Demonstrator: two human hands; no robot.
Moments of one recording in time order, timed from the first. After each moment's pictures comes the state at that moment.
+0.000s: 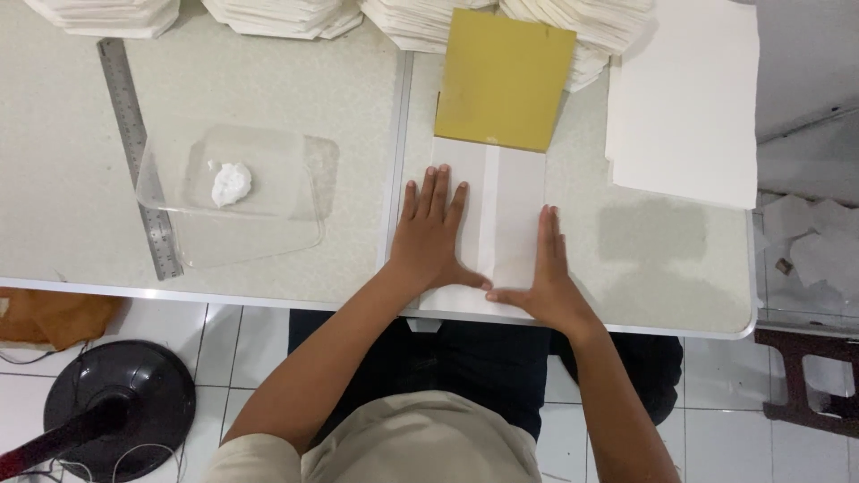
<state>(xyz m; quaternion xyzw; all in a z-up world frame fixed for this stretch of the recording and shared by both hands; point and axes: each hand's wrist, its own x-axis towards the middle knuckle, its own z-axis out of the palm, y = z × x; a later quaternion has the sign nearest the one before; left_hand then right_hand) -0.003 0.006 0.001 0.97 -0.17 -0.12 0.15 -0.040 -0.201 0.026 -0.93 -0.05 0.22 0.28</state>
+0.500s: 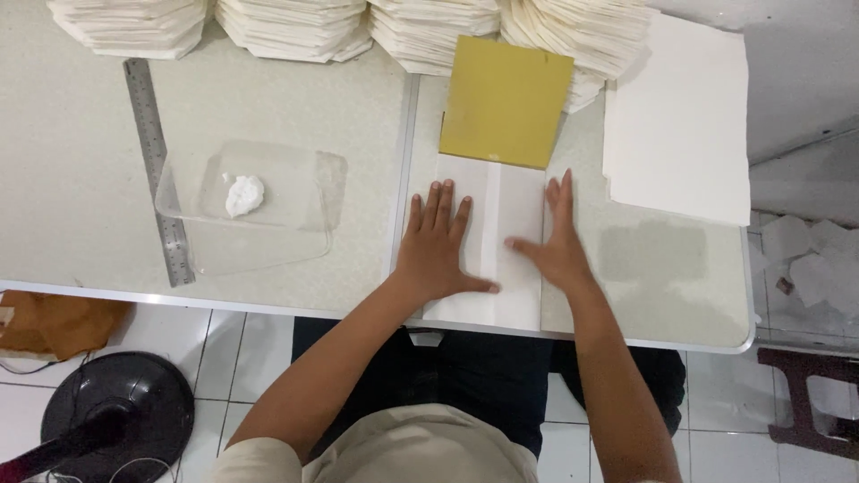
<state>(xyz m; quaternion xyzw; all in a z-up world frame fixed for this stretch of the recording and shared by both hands) -0.004 0.008 0.011 0.97 -0.18 -0.15 0.13 0.020 -0.207 0.015 -0.89 0.01 0.12 0.44</state>
